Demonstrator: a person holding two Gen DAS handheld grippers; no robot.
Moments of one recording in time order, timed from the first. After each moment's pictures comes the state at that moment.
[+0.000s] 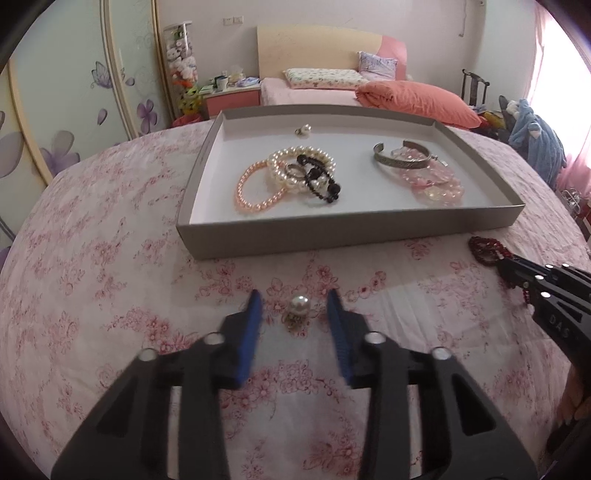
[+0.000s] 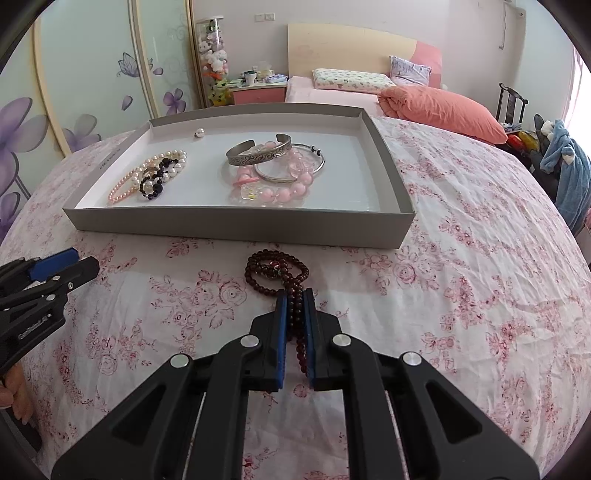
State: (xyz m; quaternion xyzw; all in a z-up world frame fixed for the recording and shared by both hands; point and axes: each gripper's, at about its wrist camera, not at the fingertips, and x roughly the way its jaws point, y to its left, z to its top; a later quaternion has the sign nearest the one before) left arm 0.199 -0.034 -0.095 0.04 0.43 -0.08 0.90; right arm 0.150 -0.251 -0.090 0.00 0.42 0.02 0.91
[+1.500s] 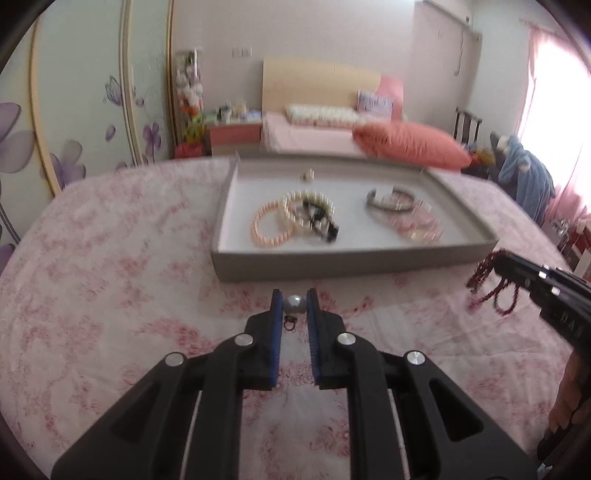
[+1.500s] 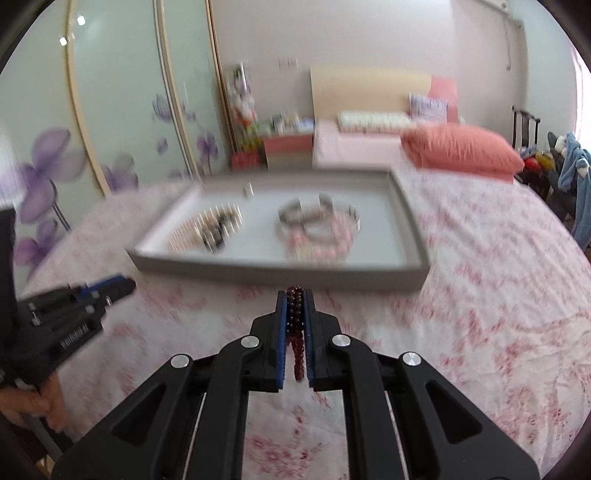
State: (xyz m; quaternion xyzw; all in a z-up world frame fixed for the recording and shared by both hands) left arm 0.163 -0.013 -0.062 0.00 0.35 -0.09 0.93; right arm 0.109 -0.237 -0.034 0.04 0.30 0.09 0.95
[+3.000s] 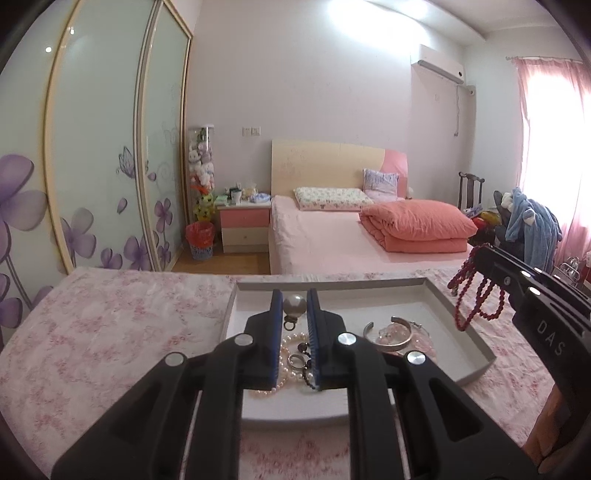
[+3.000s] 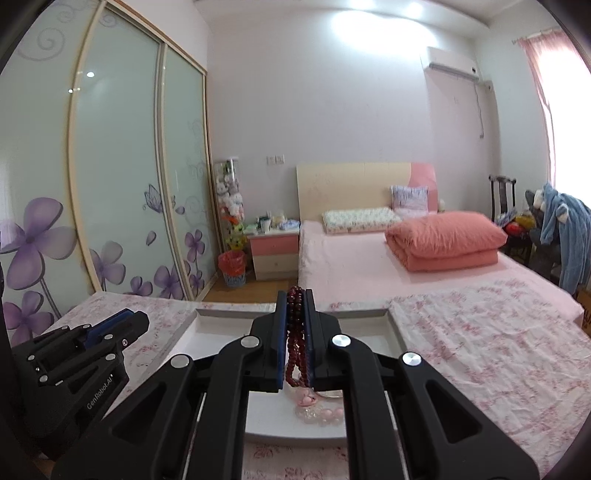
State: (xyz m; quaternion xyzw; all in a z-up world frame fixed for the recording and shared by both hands) left arm 0.219 -0.039 0.004 0.00 0.21 -0.07 0.98; right arm 0.172 -0.217 0.014 0.05 0.16 0.04 0.99
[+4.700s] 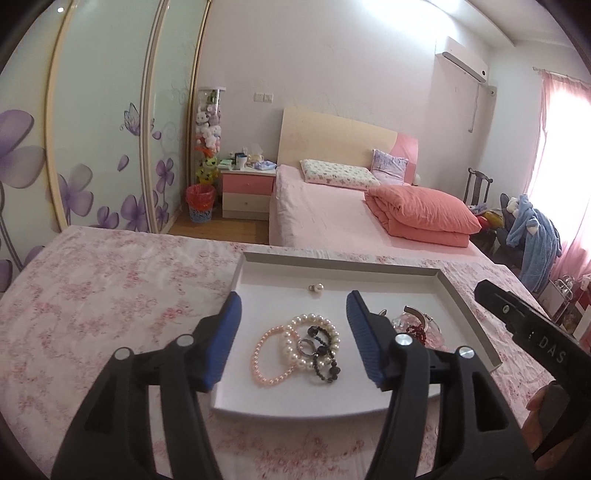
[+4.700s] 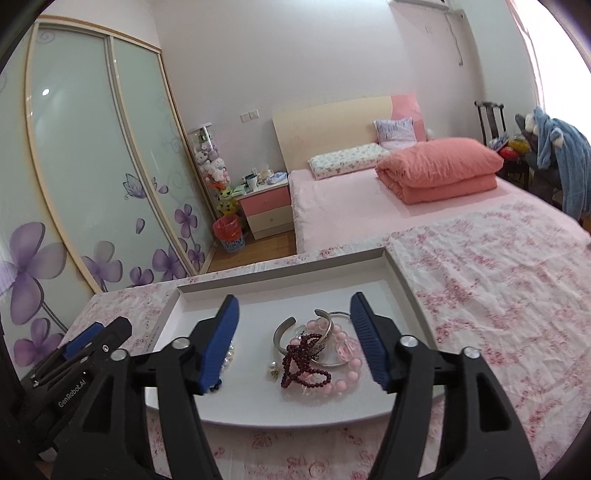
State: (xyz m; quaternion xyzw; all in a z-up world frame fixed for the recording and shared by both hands) left arm 0.238 -0.015 -0.005 -0.05 0.26 -0.06 0.96; right arm 0.192 -0.245 -0.005 0.13 0.24 0.02 0.96
